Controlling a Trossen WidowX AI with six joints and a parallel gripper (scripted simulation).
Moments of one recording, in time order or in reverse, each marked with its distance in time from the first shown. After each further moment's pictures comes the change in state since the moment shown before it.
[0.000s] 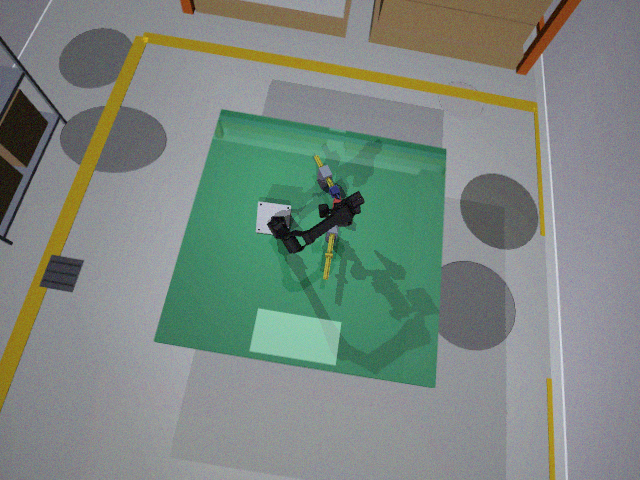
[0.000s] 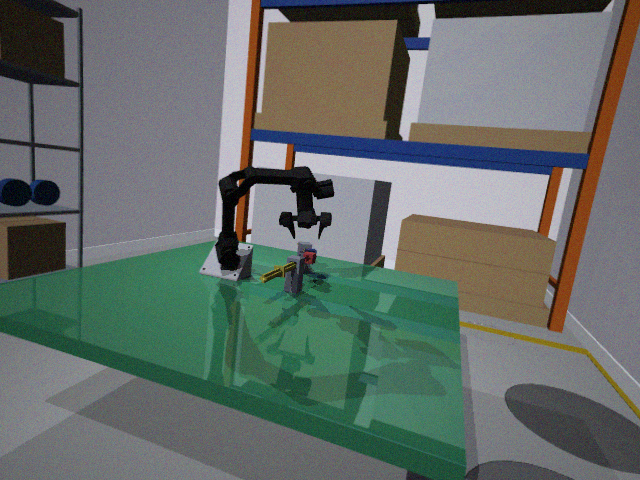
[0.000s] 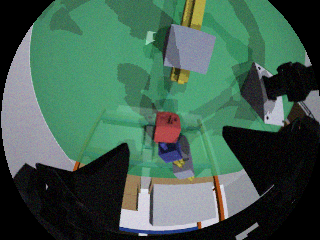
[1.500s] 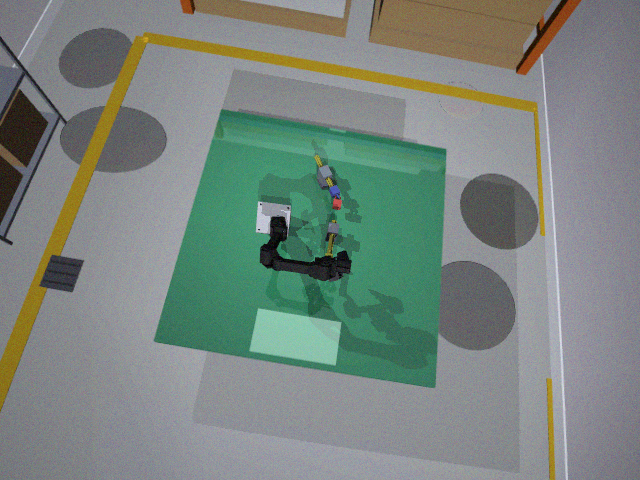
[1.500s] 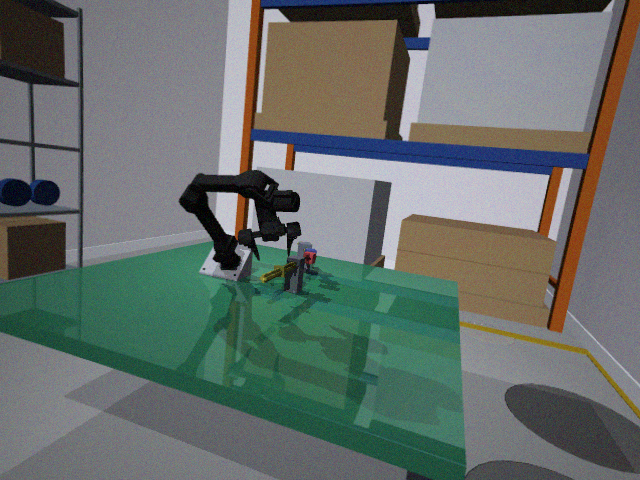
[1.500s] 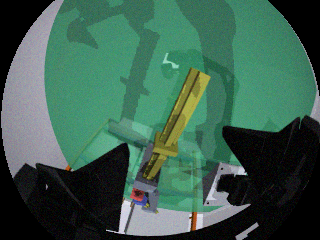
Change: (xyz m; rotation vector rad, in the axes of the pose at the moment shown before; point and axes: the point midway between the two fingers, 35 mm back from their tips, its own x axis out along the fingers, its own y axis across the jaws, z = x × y) arm -0.078 -0.076 0.239 -0.227 -0.158 0.069
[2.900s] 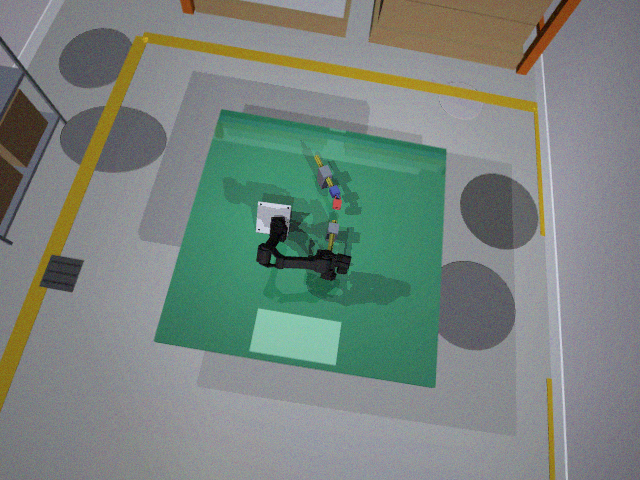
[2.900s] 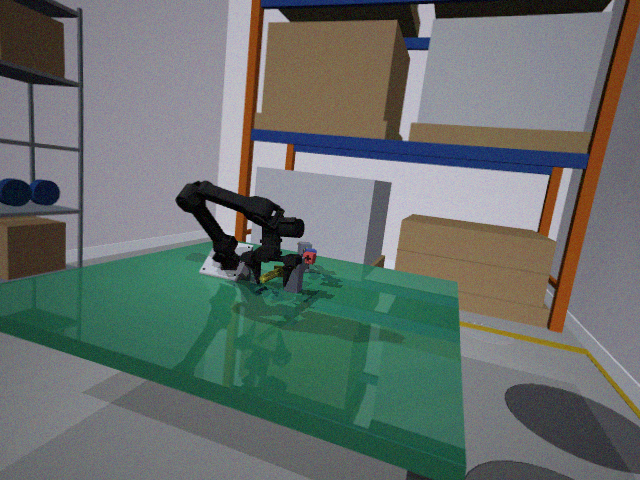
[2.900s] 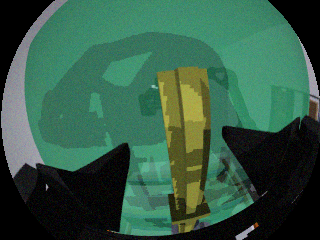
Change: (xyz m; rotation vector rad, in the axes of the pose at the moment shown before) arm 0.082 -0.016 0.013 0.467 -0.299 -0.088
